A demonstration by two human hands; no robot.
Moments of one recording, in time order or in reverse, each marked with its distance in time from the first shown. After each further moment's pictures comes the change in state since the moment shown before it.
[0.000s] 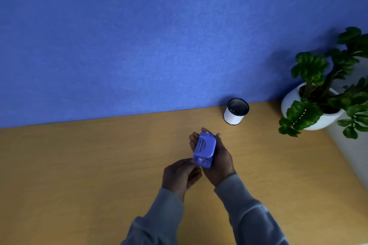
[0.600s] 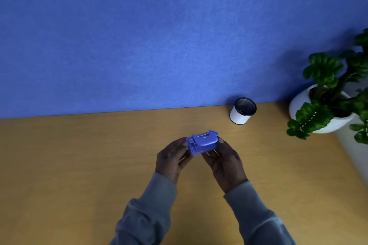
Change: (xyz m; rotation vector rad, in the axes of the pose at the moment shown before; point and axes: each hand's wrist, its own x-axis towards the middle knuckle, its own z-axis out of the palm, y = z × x) left_hand 0.020 0.025 -0.020 -0.182 -0.084 0.211; right_hand -0.029 -0.003 -0.002 -0.338 0.068 -0.131
